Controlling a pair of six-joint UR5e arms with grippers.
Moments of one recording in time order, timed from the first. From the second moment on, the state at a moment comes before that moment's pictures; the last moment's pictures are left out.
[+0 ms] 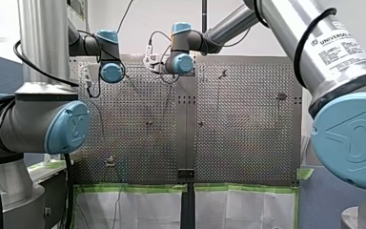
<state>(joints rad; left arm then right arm) -0.01 -1.49 -2.00 -2.47 -1.98 -1.69 2.46 -1.02 1.12 -0.25 1.53 1.70</state>
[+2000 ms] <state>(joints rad) 0.03 -1.53 -1.97 -2.55 -1.84 -1.74 2.46 -0.89 0.95 -0.21 1.53 1.70</state>
